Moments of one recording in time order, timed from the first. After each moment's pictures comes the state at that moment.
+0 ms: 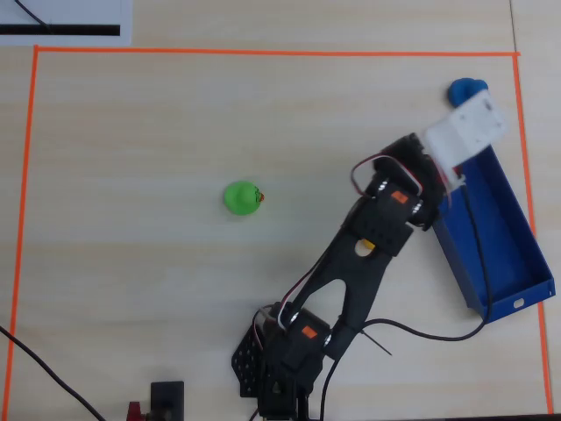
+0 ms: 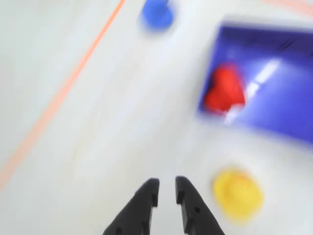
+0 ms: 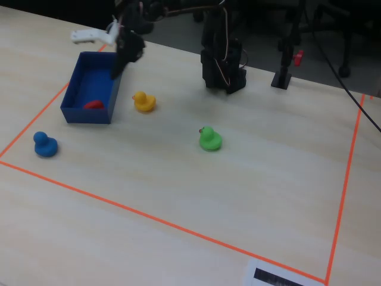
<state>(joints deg) 35.6 107.7 91.1 65.0 -67.1</state>
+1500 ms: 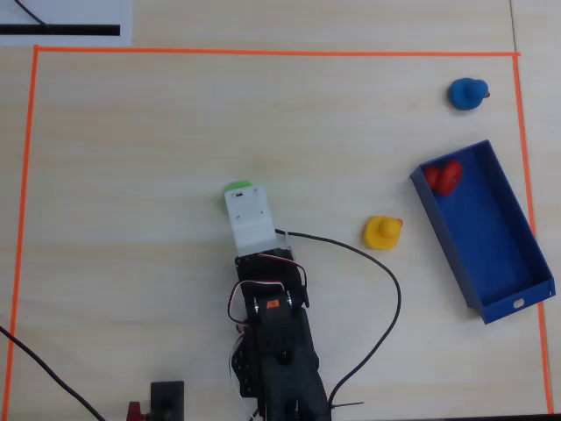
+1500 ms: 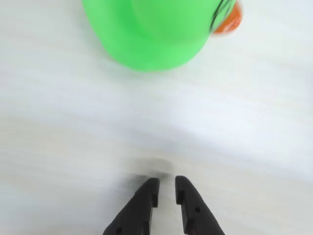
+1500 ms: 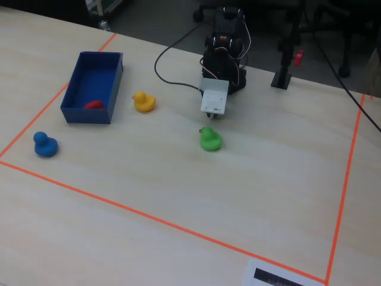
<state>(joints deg) -6.4 183.7 177.5 64.3 -90.9</state>
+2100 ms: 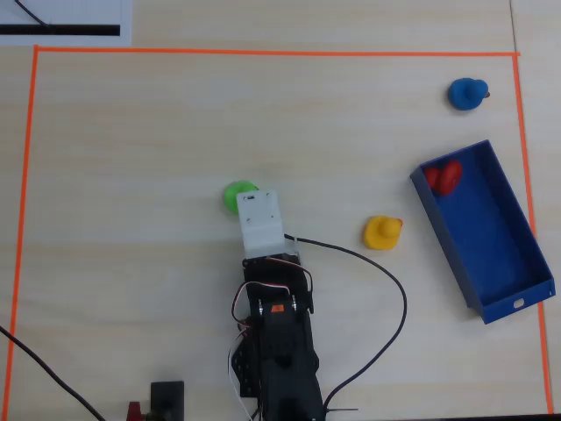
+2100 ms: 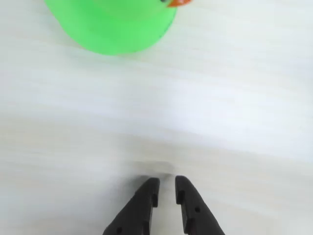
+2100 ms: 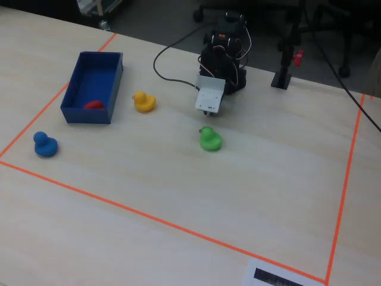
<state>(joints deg) -1.7 189.8 178.3 72.4 -91.7</state>
